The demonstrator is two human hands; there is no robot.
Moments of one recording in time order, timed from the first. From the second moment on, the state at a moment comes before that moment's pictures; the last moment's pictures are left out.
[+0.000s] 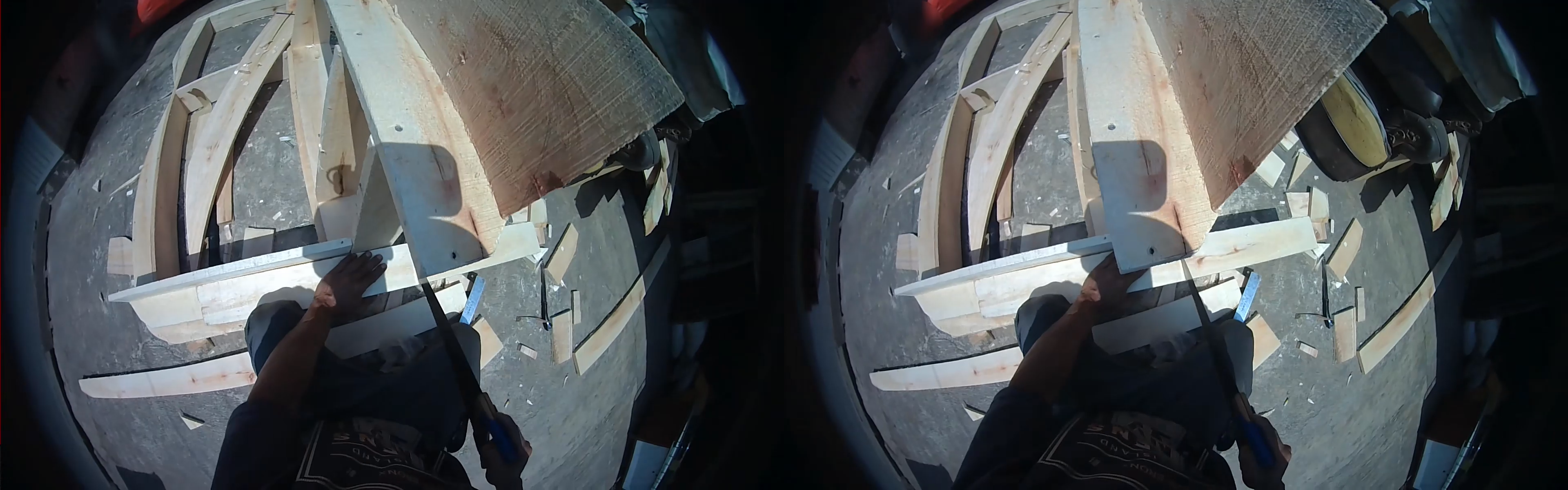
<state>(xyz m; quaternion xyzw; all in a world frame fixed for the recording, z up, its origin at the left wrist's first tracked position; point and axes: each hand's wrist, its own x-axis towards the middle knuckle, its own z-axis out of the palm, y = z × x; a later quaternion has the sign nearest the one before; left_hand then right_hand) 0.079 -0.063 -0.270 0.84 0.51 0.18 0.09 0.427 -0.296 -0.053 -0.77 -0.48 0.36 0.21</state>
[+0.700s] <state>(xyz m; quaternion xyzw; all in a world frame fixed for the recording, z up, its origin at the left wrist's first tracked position) 0.071 -0.046 -0.283 0.86 0.48 0.17 0.06 0.400 -0.187 -0.142 -0.58 -0.60 0.40 0.38</state>
